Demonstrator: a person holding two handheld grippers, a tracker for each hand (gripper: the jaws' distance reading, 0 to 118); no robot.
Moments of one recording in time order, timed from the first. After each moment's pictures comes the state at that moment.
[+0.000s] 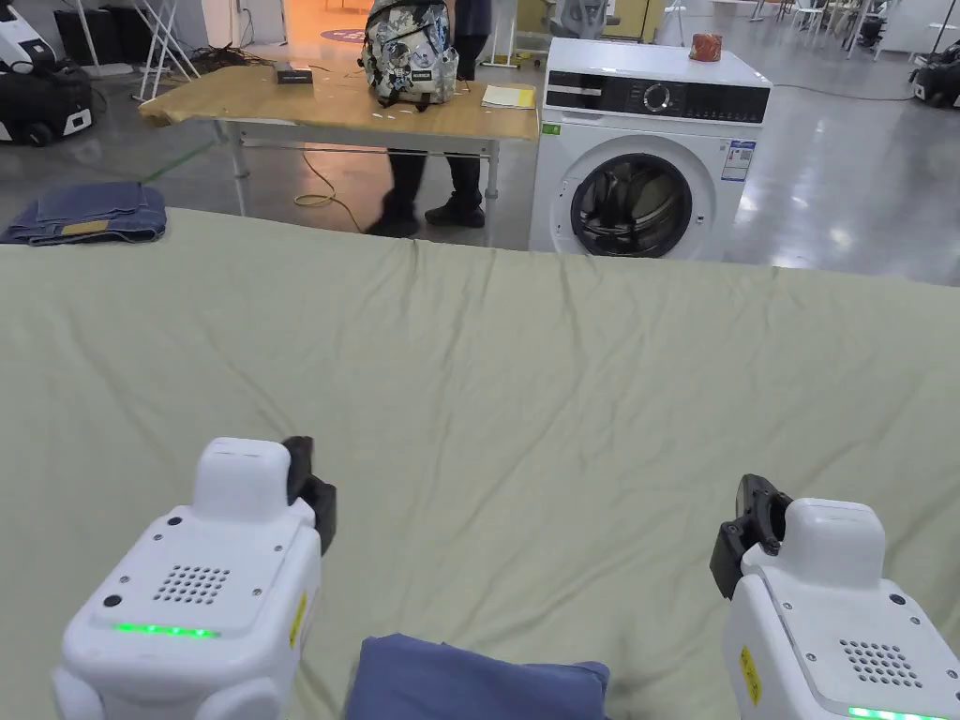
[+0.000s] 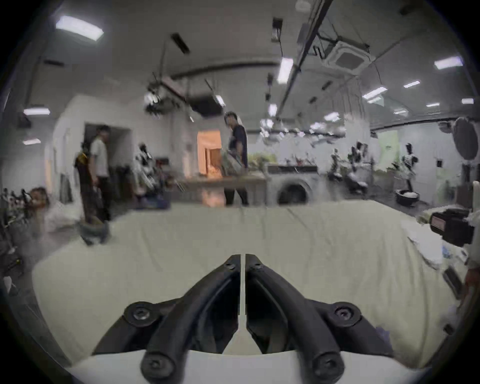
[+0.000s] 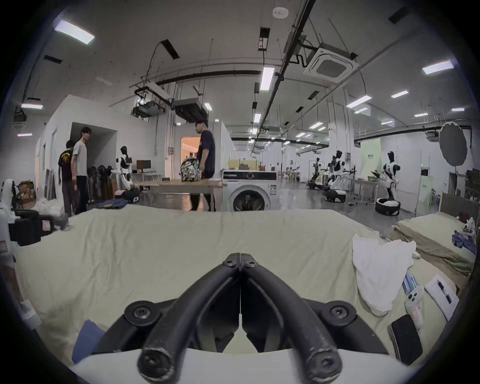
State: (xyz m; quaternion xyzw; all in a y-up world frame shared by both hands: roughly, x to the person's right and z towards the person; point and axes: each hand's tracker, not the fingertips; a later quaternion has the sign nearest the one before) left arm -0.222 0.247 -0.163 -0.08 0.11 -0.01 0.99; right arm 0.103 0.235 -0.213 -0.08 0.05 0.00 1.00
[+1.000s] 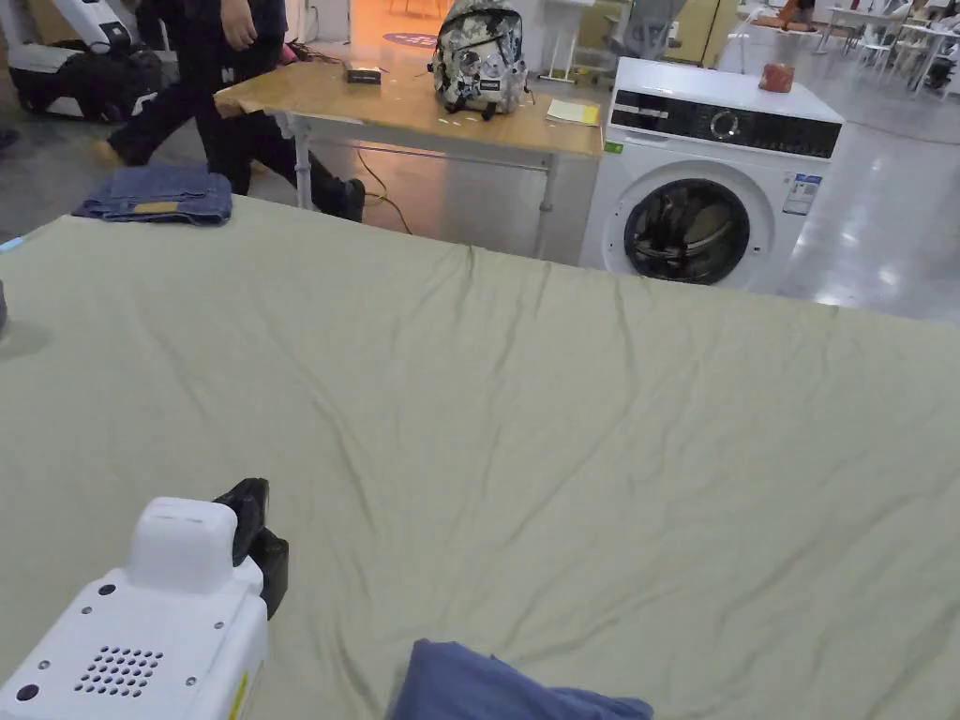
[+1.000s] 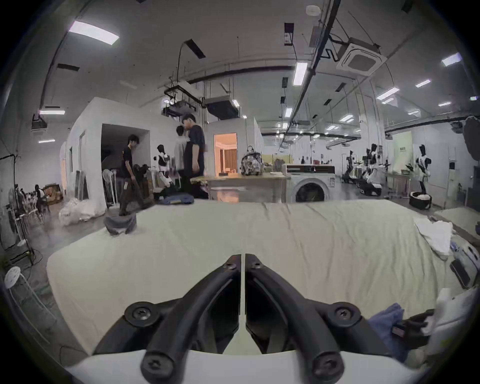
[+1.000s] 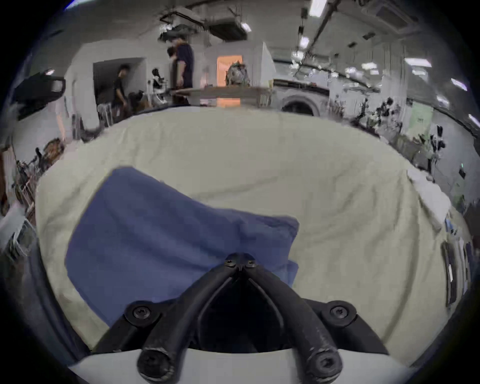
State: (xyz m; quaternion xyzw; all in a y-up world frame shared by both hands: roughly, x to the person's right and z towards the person) left arm -0.272 0.222 -0.107 -0.10 0.14 0.00 0.99; right arm 0.025 0.090 -0.155 -0.35 0.15 0.05 0.92
